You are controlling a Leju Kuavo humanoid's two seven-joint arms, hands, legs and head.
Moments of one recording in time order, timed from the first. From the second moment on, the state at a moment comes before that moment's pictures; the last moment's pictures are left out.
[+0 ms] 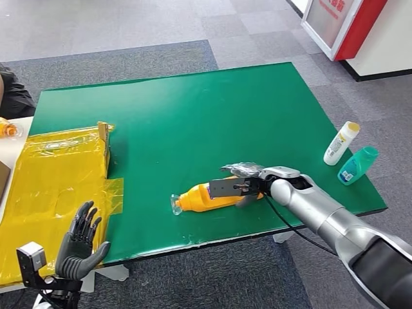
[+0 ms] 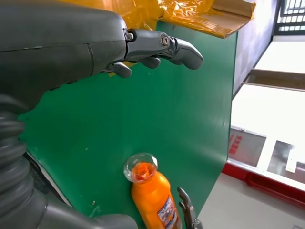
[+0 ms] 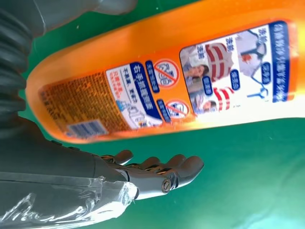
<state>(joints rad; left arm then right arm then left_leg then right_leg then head) 0.10 -0.07 -0.01 -1.36 -0.03 -0.32 -0.53 -0.71 -0.33 0.82 -1.01 0.52 0.39 0.14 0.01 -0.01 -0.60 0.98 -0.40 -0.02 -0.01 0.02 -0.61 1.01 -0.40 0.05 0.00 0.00</state>
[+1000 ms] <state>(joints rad) 0.10 -0.05 -0.01 -1.33 -0.03 -0.31 -0.54 -0.71 -0.33 0.79 -0.91 0.53 0.35 0.12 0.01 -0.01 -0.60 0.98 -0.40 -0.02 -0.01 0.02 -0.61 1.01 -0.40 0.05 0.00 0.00</state>
